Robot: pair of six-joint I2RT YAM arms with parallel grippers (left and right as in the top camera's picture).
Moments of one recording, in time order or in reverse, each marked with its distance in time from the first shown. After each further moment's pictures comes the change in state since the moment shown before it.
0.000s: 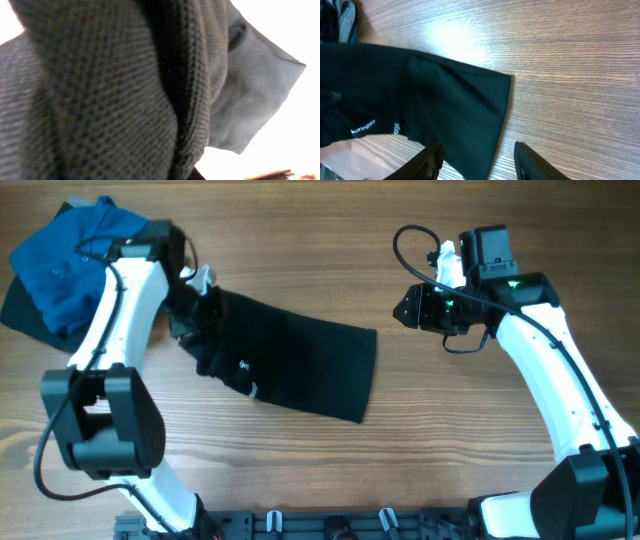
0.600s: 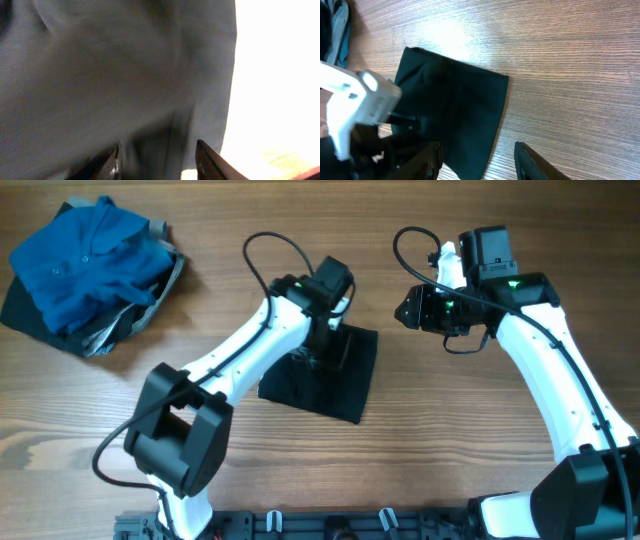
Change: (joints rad) left arm -0.593 0.019 -0.083 0.266 -0.144 -0.095; right arm 0.000 0.000 0.000 -0.010 0.019 -0.003
